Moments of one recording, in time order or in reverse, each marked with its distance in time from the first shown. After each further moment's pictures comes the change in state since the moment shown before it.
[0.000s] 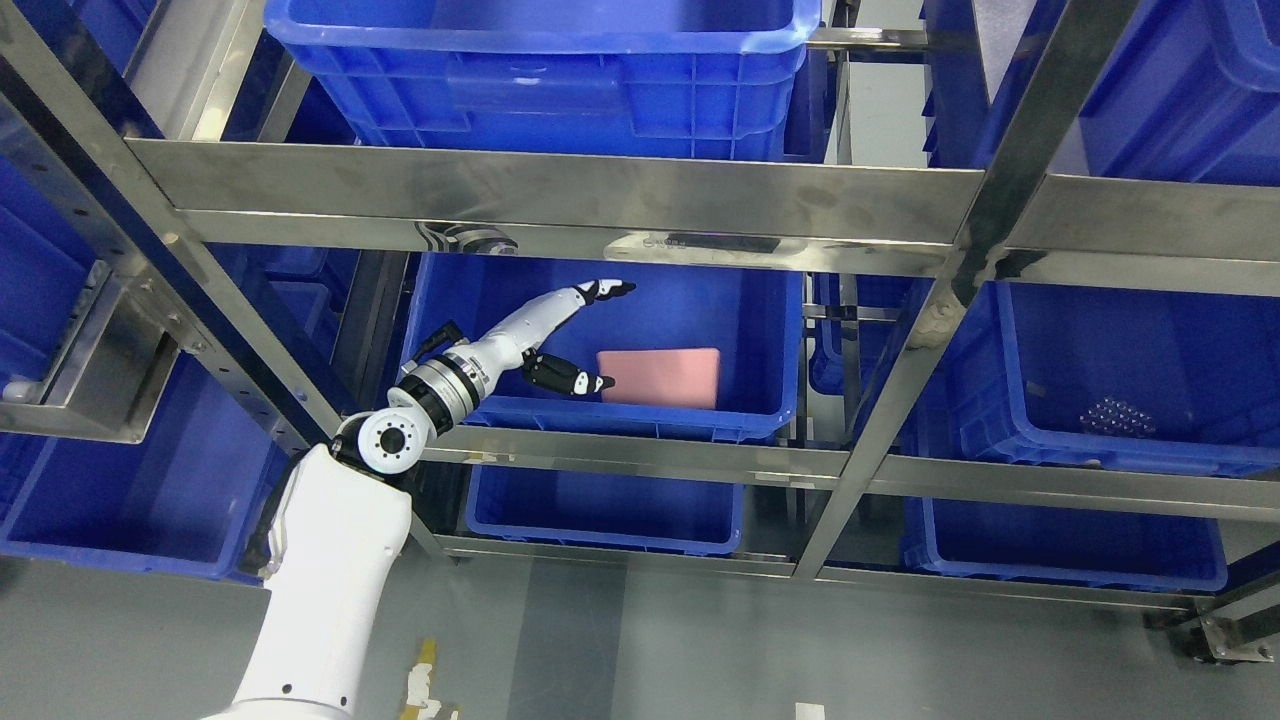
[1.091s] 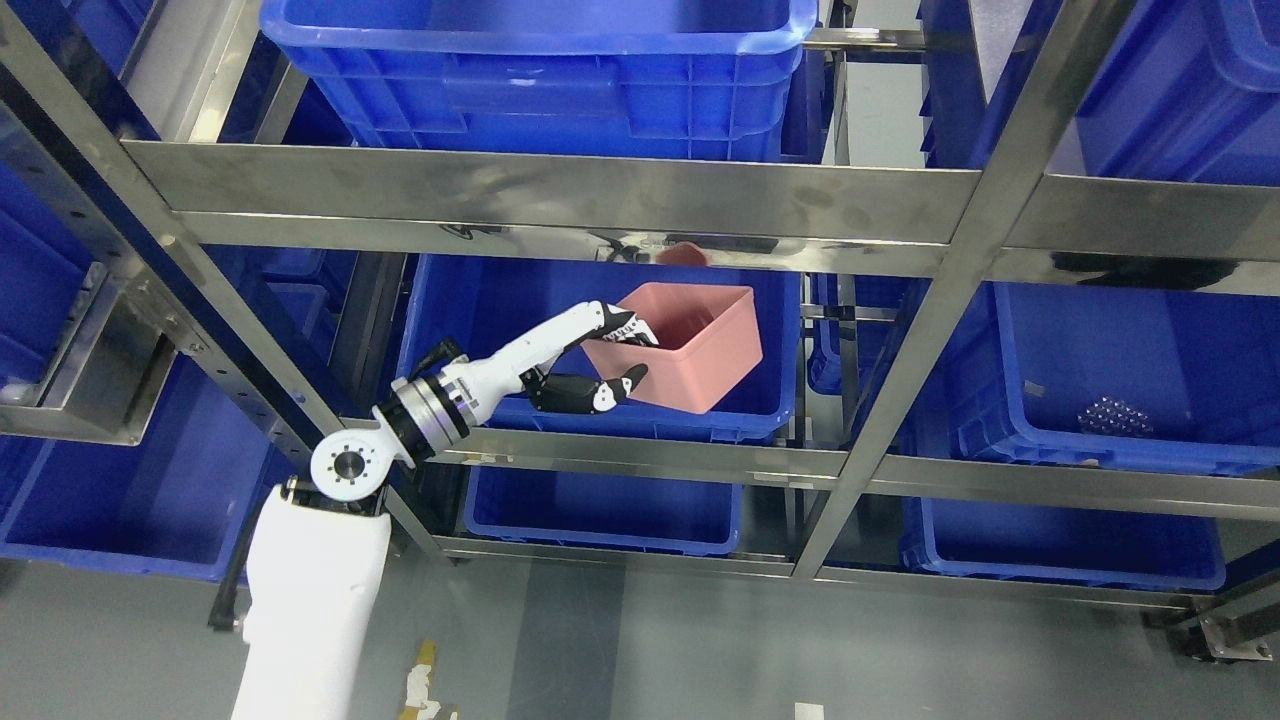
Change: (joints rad) left arm 0.088 0.022 -0.001 -0.244 0.159 -0.100 -0.391; right arm 0.000 0.000 0.000 0.000 0.000 0.000 0.000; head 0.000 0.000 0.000
